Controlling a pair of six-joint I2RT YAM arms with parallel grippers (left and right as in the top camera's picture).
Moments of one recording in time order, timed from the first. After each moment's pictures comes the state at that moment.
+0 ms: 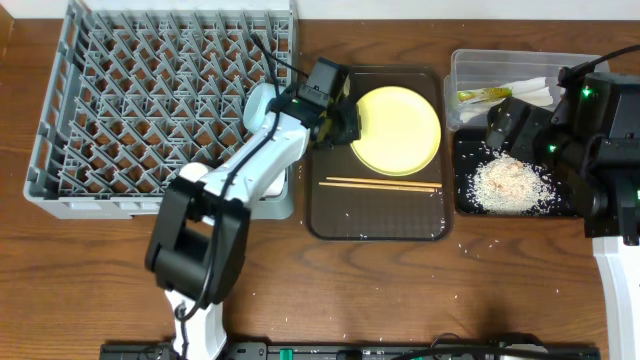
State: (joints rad) left arm -0.47 1.97 1.51 -0.55 0.24 -0.53; right arm 0.01 1.22 1.43 -0.99 -0.07 0.37
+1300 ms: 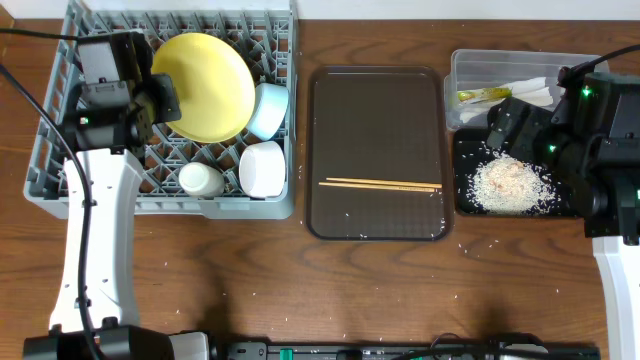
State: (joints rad) left arm 0.12 1.49 1.44 -0.75 -0.10 -0.05; right arm 0.01 1.22 1.43 -0.99 -0.07 0.37
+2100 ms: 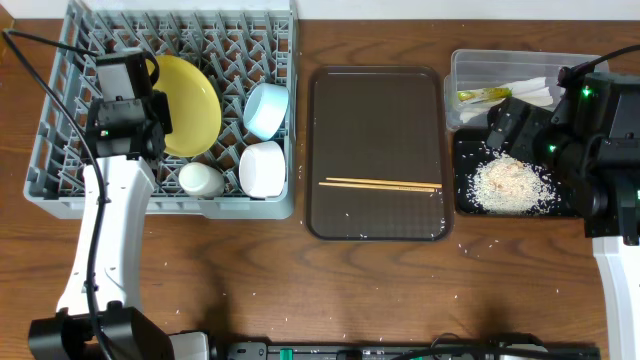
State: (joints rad) left arm 0.12 1.49 1.26 -0.55 -0.37 0.06; right arm 0.01 1.22 1.43 -0.99 -0.07 0.37
